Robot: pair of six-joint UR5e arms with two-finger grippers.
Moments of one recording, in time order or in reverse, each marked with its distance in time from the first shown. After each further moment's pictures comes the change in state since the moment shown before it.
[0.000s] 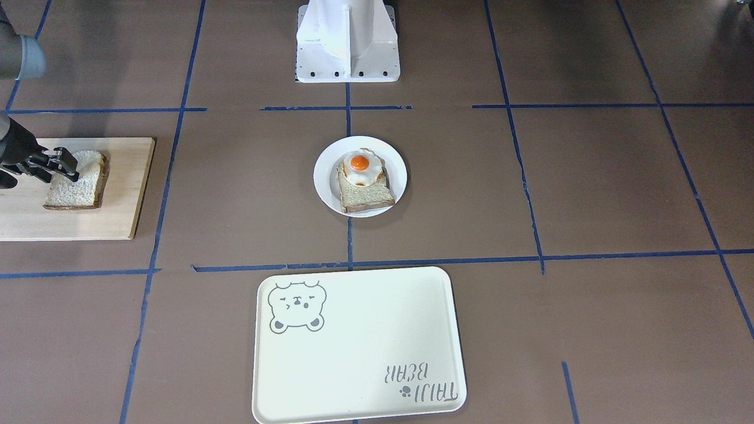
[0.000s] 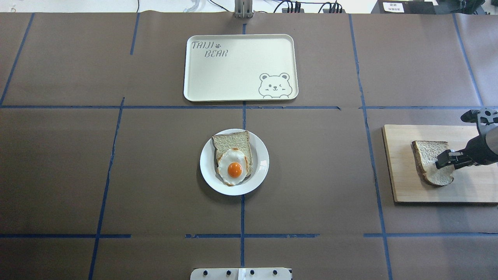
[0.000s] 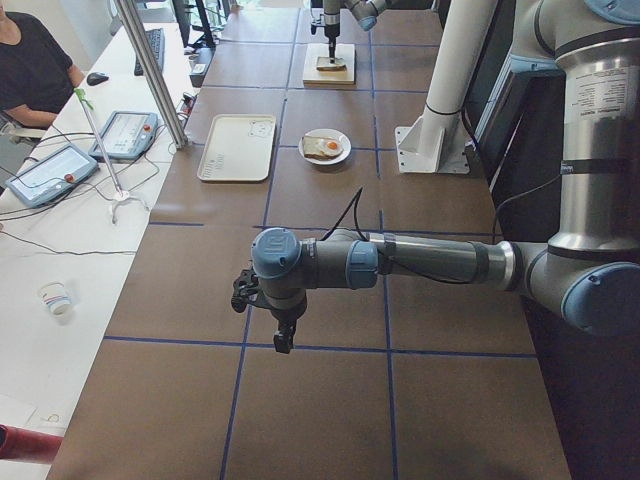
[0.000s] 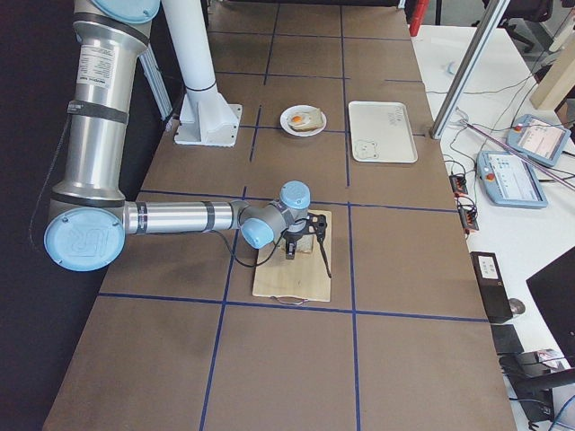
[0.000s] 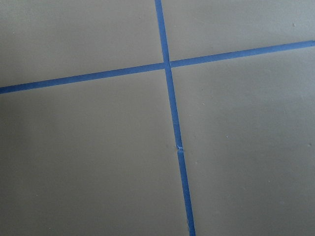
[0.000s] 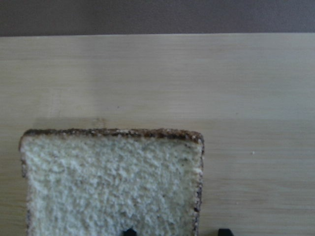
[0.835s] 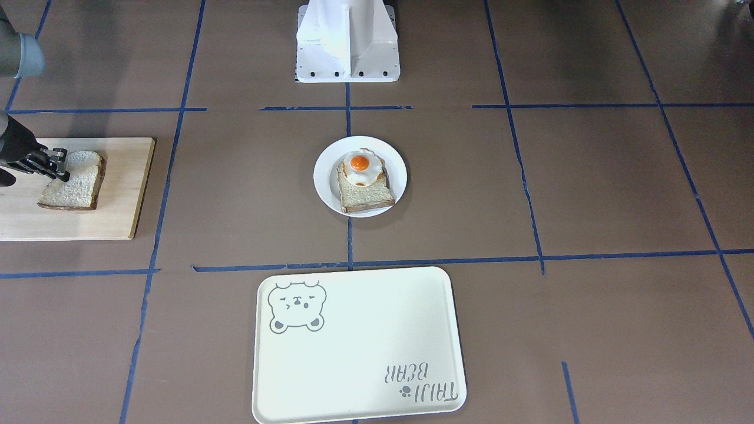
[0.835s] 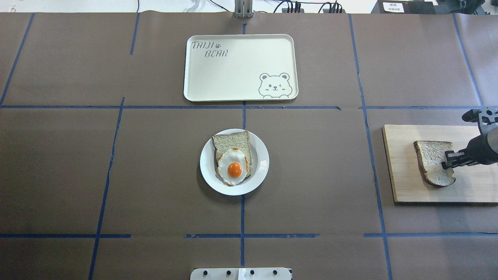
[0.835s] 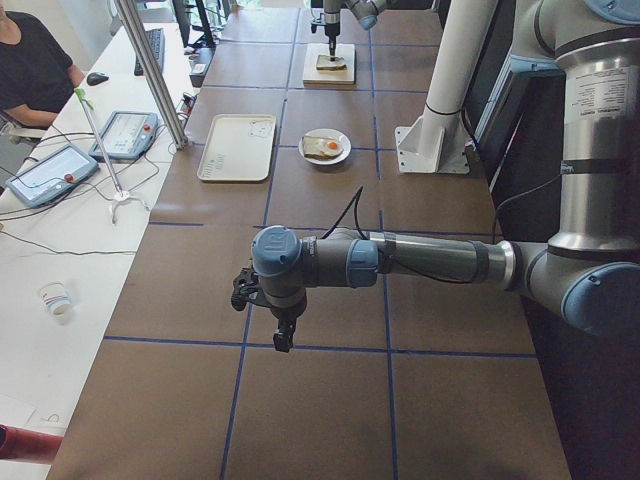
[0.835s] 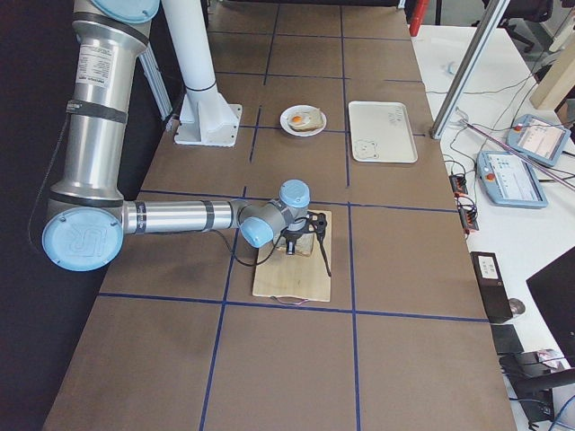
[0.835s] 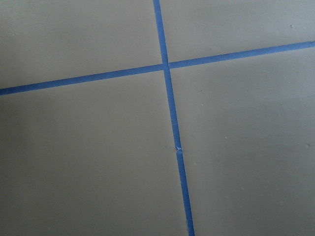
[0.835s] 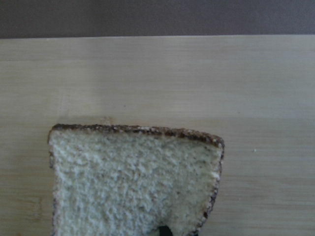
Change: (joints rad) left arm 0.001 0.000 -0.005 0.002 0.001 0.000; right arm 0.004 -0.006 0.015 0.000 0.005 0.000
